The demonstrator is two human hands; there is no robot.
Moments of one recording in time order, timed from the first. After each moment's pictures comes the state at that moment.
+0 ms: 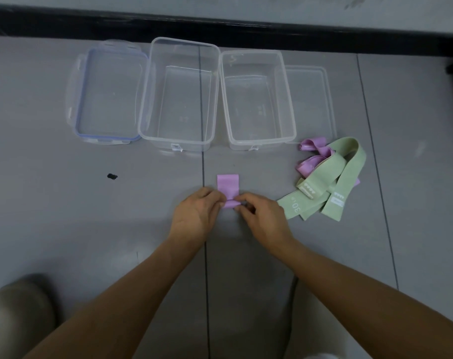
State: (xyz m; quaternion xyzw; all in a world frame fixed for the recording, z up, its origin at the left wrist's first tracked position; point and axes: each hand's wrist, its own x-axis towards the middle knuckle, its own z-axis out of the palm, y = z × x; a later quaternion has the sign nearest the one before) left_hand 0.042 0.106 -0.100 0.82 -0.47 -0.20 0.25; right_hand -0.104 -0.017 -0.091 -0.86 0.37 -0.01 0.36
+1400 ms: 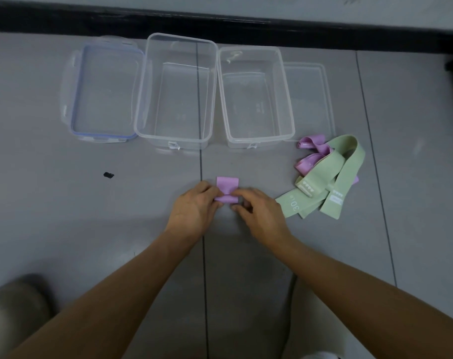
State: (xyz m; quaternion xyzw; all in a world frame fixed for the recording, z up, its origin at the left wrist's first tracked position) left_hand 0.049 0.099 -0.103 0.81 -0.50 -0.17 0.24; right_hand -0.104 -0.020 -0.095 -0.88 0.34 -0.01 0.34
